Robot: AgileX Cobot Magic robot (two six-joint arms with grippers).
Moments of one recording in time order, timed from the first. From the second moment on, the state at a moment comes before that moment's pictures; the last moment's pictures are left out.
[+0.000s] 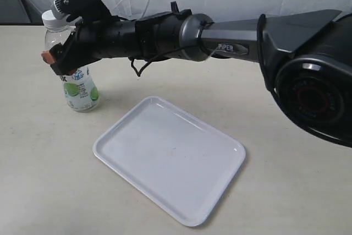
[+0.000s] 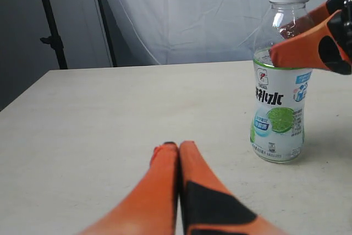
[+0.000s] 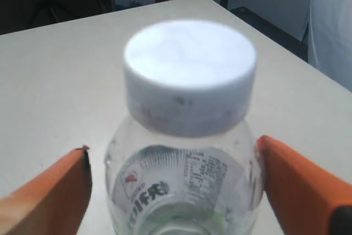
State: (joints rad) left arm 0.04 0.00 0.00 0.08 0.23 -0.04; right arm 0.89 2.31 -1.78 1.75 0.37 -1.90
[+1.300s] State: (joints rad) left arm 0.04 0.00 0.00 0.08 0.23 -0.04; right arm 0.90 2.11 -1.90 1.13 0.45 -1.17
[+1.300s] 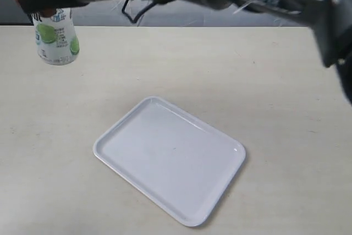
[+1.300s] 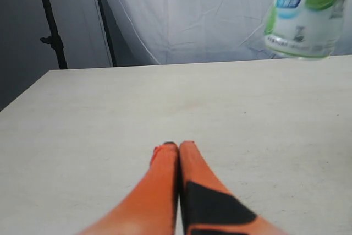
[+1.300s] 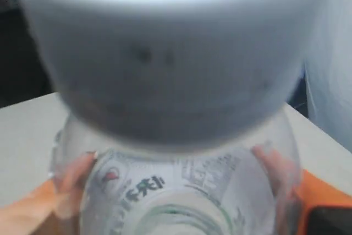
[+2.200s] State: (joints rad) left arm 0.04 0.00 0.00 0.08 0.23 -0.04; right arm 0.92 1.33 -0.86 0.90 -0.01 -0.86
